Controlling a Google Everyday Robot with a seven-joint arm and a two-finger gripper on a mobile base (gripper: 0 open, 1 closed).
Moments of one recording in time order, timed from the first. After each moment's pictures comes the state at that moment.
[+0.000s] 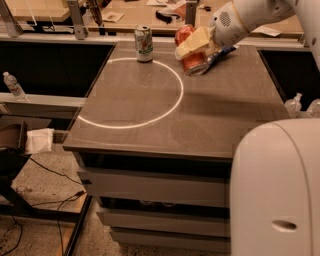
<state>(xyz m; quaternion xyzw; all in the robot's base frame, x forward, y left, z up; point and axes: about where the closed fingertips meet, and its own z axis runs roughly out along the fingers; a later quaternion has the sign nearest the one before) 0.689 -0.091 0.946 -0.29 0.87 0.33 0.23</state>
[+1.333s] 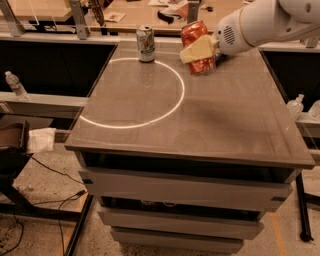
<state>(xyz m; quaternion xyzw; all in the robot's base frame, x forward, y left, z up) 0.663 -0.107 0.971 -0.31 0.84 0.18 0.41</state>
